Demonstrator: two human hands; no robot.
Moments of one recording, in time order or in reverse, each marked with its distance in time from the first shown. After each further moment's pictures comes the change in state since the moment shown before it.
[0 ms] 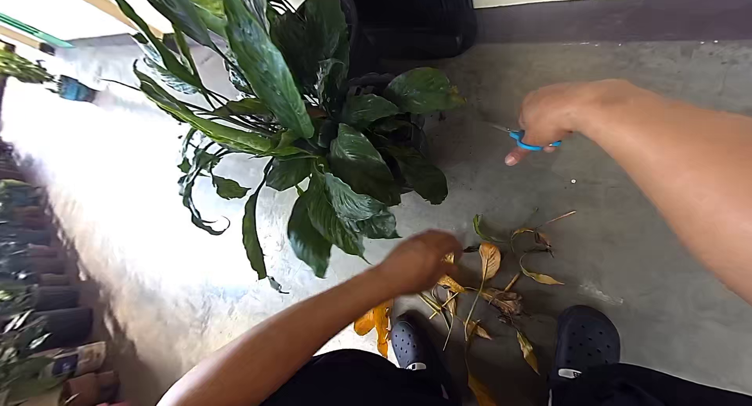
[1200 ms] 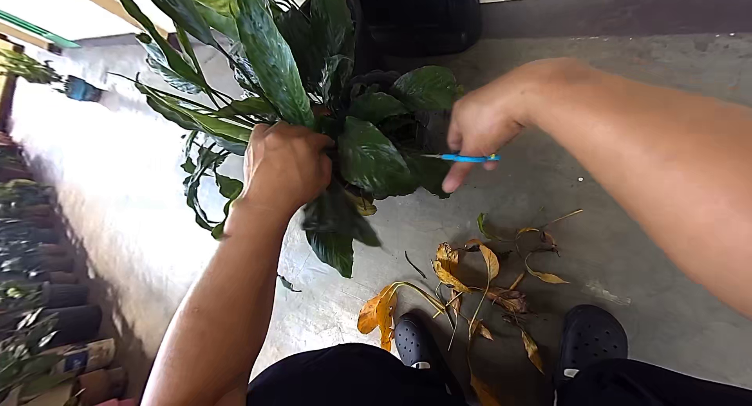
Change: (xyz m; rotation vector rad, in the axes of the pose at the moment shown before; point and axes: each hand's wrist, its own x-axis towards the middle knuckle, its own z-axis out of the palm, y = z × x) left_hand -0.054 -0.091 -0.142 0.576 0.475 -0.431; right_hand 0.123 0.000 0.013 0.146 -0.094 -0.492
